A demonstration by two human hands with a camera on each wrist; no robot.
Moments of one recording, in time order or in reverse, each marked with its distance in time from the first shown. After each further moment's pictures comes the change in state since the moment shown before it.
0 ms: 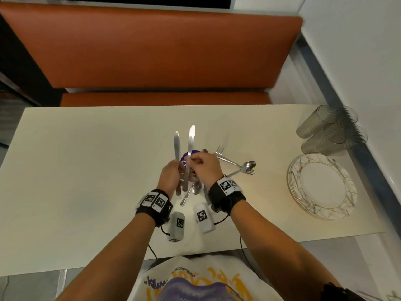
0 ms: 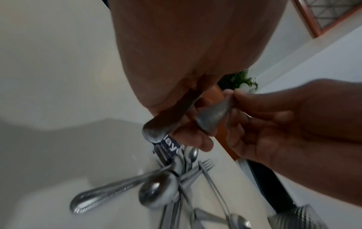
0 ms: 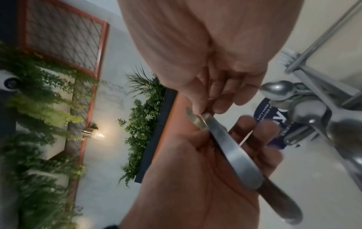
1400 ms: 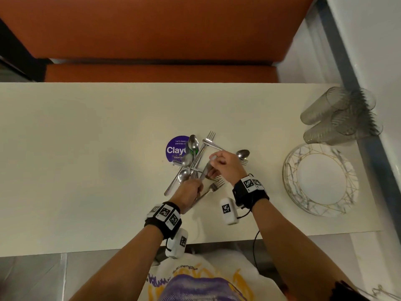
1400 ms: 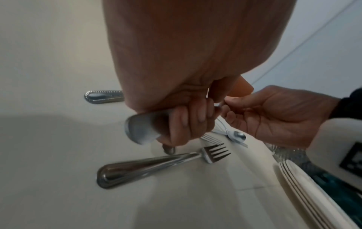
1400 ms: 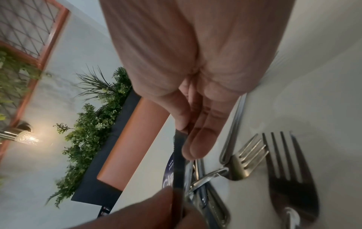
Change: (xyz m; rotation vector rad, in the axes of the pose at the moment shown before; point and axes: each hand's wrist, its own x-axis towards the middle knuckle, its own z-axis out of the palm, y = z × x) left_hand -0.002 -0.067 0.093 0.102 -0.185 -0.291; right_hand 0.024 0.108 -0.095 0.137 -0.207 0.204
